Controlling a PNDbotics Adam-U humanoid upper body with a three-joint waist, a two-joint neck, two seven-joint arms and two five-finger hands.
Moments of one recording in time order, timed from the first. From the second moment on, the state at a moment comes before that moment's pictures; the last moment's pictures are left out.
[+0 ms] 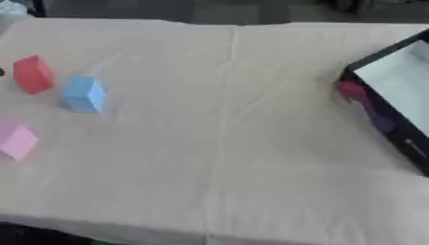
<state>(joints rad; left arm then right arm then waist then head) -0.97 0.77 0.01 -0.70 -0.71 0.05 -0.50 -0.17 -0.67 -0.23 -1.82 -0.56 -0.07 -0.03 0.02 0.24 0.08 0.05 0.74</state>
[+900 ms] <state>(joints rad) -1.08 0.72 0.04 -0.60 -0.81 0.01 -0.59 -0.18 -0.64 -0.21 -1.81 -0.52 -0.04 -0.02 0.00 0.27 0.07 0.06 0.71</state>
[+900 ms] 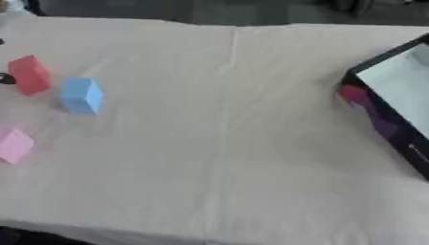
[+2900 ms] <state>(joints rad) -1.10 0.71 0.11 -0.45 -1.01 0.19 -0.39 -0.18 -0.57 -0.19 -1.77 -0.46 -0.01 0.02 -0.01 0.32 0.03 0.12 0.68</state>
